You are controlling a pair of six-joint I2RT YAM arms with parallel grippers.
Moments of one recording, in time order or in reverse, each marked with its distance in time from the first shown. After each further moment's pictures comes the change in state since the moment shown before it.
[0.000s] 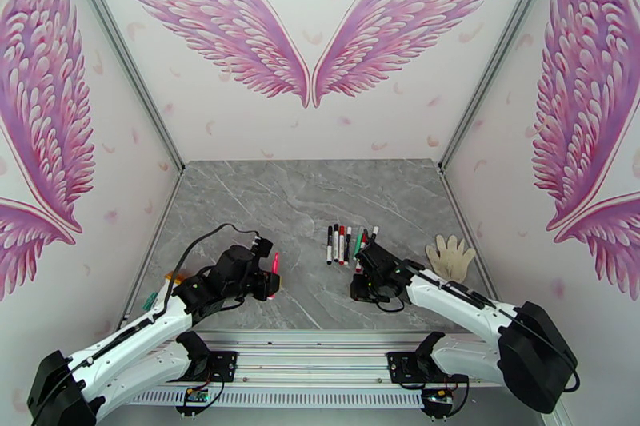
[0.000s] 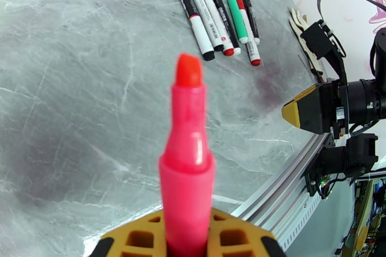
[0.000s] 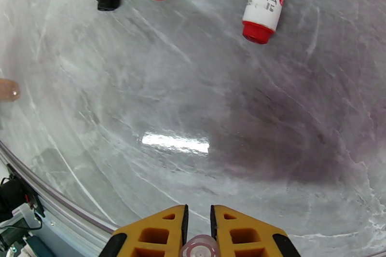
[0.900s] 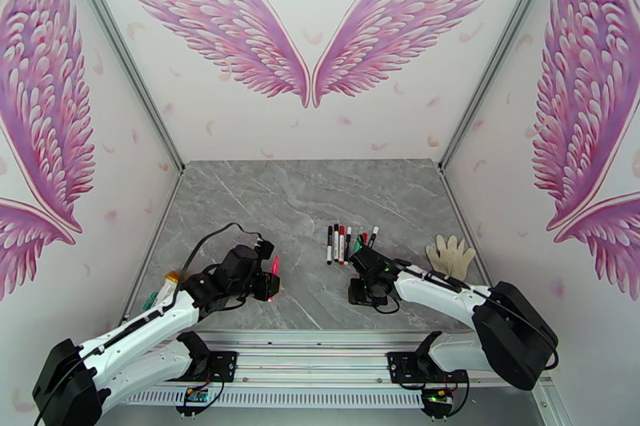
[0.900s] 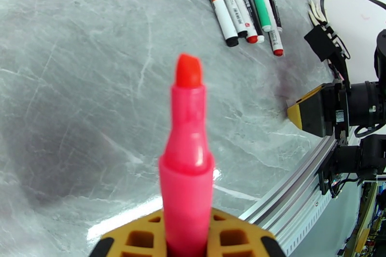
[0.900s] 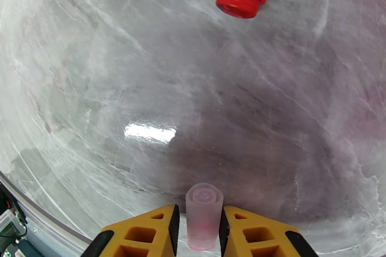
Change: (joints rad) left arm 0.006 0.074 0.000 -0.019 -0.016 0.000; right arm 0.011 0.119 -0.011 0.040 0.027 0.000
